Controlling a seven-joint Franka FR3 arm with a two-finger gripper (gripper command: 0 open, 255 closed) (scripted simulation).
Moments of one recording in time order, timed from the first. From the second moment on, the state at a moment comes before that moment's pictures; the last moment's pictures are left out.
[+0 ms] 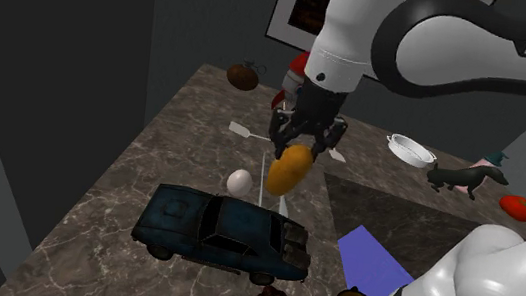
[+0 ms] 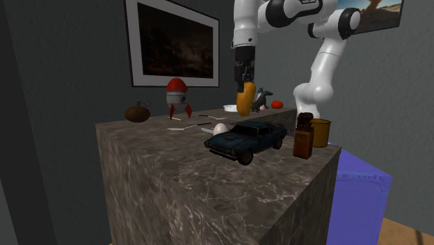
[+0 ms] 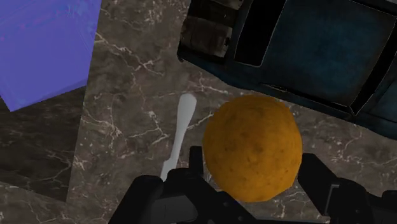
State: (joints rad) arm 0.10 -0.37 0.44 -2.20 0.09 1.79 0.96
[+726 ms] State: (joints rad) arm 0.26 -0.77 0.44 -2.46 0.24 1.67 1.01
